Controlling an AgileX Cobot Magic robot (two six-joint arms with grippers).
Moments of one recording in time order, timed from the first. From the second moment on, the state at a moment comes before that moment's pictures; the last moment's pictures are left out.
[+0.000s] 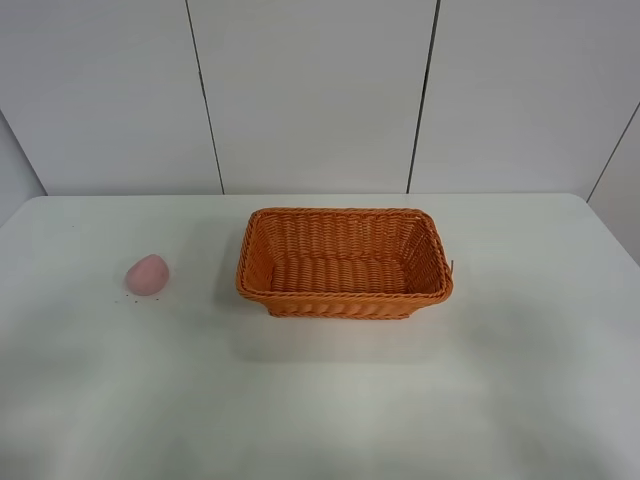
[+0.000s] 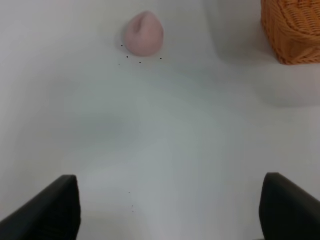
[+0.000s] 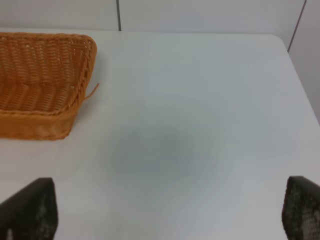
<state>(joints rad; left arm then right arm) -0.03 0.00 -0.50 -0.05 1.06 0.06 -0.01 -0.01 -0.49 0.04 1.02 -0.01</state>
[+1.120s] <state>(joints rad) -0.03 1.10 -0.92 -0.06 0.82 0.11 -0.01 -0.01 -0.49 0.04 1.02 -0.01</state>
